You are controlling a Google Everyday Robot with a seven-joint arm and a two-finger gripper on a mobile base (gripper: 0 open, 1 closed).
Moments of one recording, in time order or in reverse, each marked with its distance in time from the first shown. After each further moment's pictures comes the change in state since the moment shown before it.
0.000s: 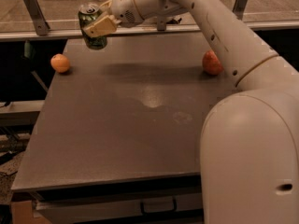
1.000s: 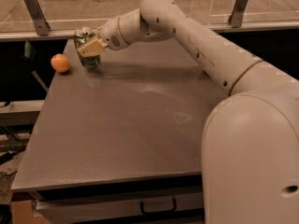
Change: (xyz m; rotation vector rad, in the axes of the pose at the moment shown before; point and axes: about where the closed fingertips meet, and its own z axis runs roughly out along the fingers) arm 0.054 0.000 0.065 0.081 0.036 0.141
